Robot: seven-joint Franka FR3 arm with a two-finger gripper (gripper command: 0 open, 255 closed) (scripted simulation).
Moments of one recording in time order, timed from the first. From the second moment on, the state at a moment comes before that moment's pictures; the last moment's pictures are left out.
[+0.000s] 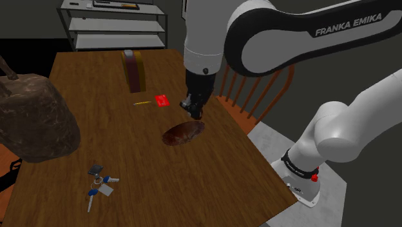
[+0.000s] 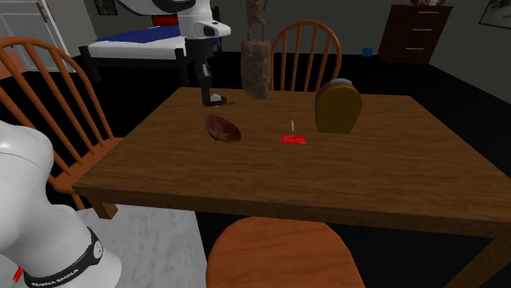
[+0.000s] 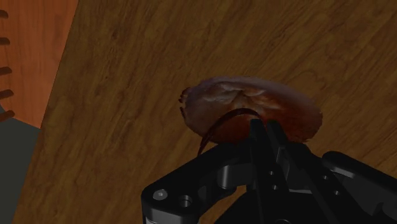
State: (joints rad) arm 0.18 -0.29 0.50 -2.22 0.10 1.93 0.53
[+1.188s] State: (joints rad) arm 0.19 -0.16 0.56 -2.31 0.06 2.14 0.61
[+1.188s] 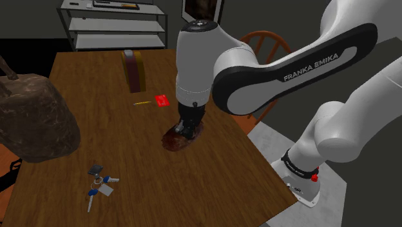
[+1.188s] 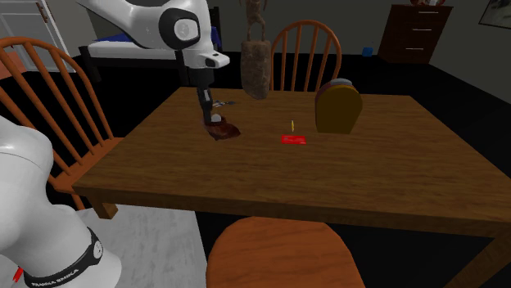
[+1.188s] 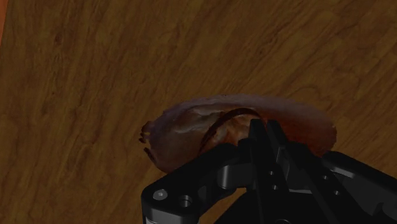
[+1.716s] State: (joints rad) arm 0.19 -0.16 0.56 -2.32 0.06 2.15 0.62
